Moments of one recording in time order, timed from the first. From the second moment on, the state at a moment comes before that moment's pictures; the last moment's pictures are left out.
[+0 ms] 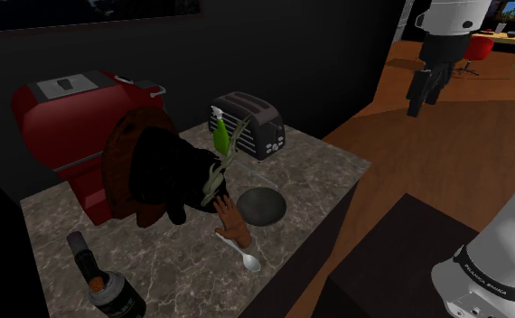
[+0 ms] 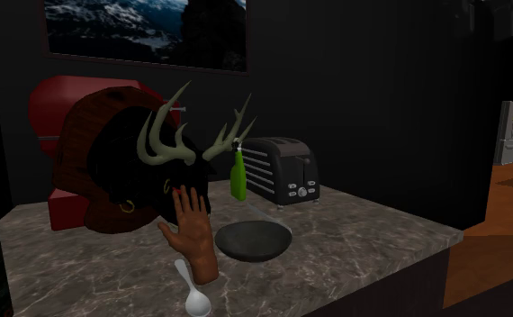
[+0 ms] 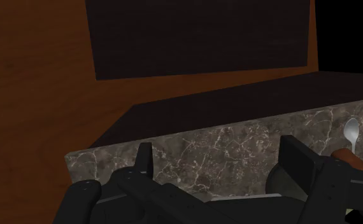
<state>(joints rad) -0.01 -0.80 -0.03 -2.41 -0.07 1.52 0.01</state>
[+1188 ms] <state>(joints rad) 0.12 -0.52 0.20 -2.56 0.08 1.97 0.23</state>
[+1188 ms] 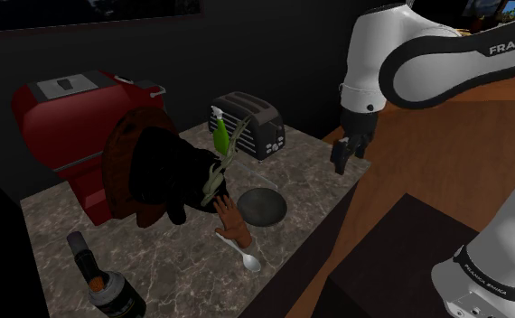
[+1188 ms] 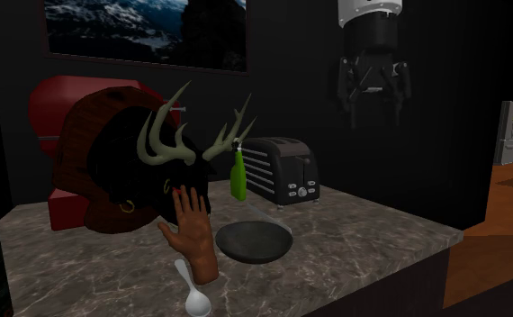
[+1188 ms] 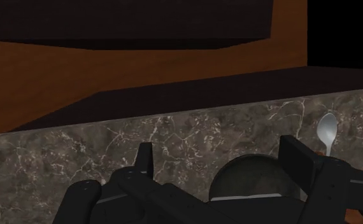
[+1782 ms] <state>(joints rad) 0.16 -0.21 0.34 -2.50 0.07 2.23 0.38</state>
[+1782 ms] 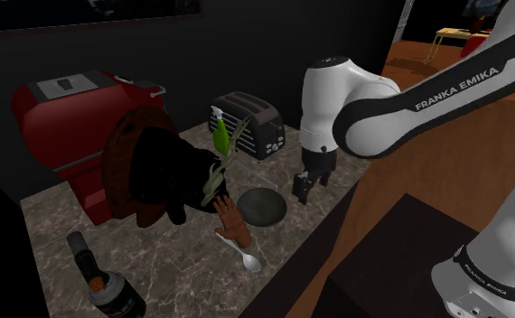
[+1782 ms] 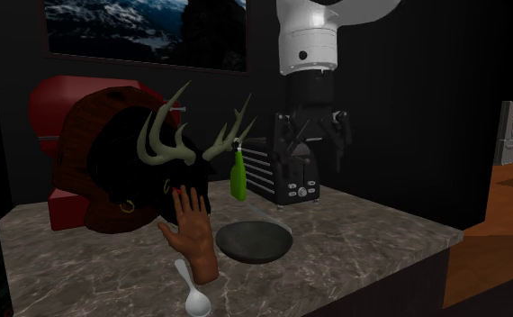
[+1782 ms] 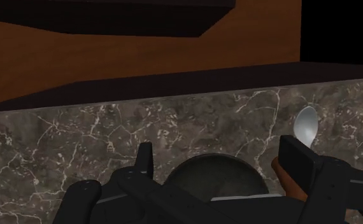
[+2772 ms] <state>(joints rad) 0.30 0.38 0.38 -2.15 -0.24 2.44 0.74</state>
